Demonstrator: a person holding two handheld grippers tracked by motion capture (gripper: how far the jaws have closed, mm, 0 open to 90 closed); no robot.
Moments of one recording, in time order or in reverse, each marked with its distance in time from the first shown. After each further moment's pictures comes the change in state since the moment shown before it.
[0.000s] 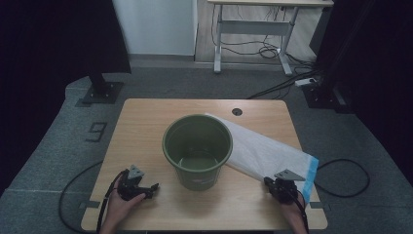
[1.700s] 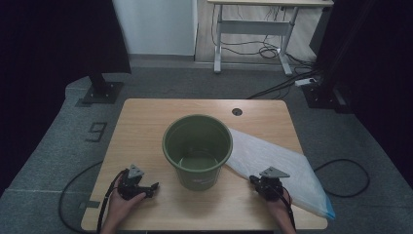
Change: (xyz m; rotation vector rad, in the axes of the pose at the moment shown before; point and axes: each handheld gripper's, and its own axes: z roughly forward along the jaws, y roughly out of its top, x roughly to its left) left arm 0.001 0.001 0.001 0.001 0.009 -0.010; right arm 0.032 0.016 0.026 -0.017 0.099 -0.049
